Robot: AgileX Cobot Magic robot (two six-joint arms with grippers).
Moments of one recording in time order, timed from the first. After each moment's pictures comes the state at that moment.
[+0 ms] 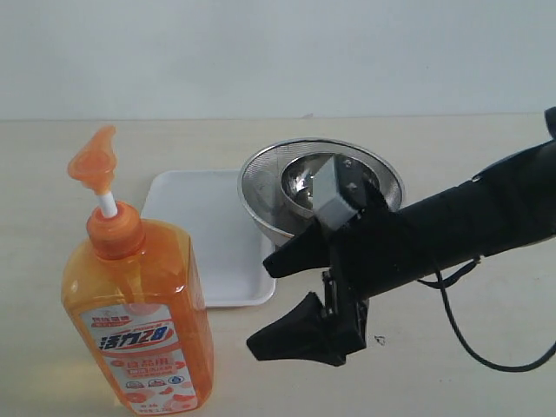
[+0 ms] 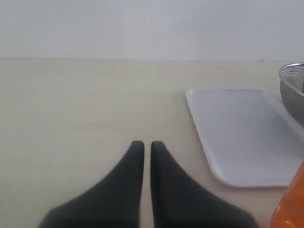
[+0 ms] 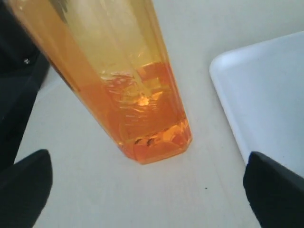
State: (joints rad) left arm 0.00 0.00 0.00 -0.05 0.32 0.04; right arm 0.41 1.81 -0.80 1.51 1.01 -2.12
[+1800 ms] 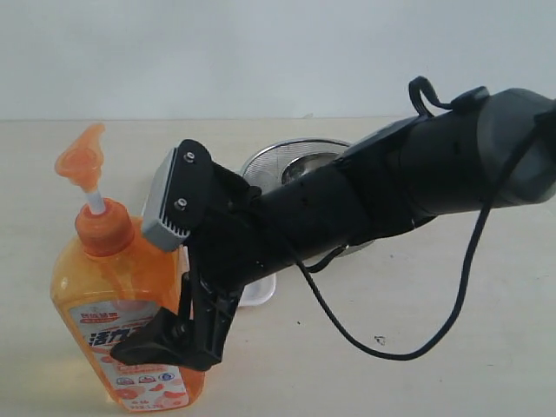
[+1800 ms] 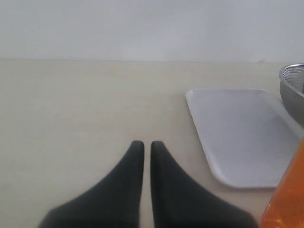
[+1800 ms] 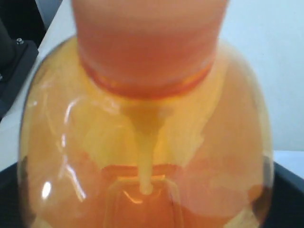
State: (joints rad) left arm 0.00 0.00 0.00 -0.05 0.32 0.04; right arm 0.77 1.81 -1.03 1.57 0.71 -2.12
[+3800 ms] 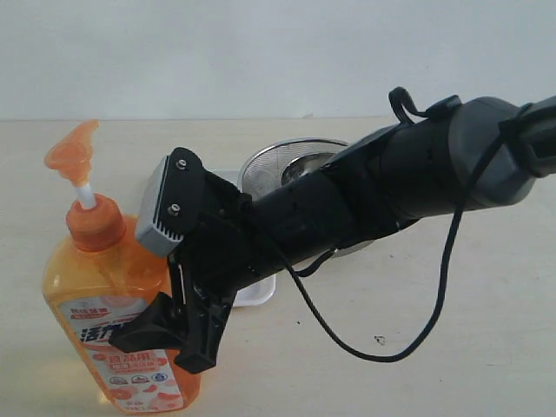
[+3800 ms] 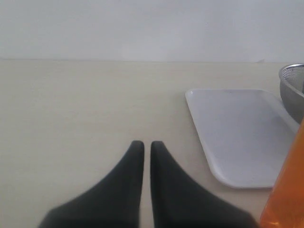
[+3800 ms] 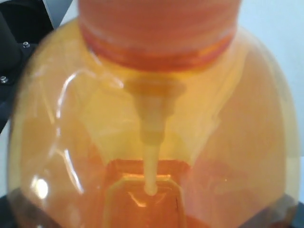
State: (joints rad) left arm 0.00 0.00 0.00 -0.05 0.32 0.04; right arm 0.77 1.86 -1.05 1.57 0.75 -2.12
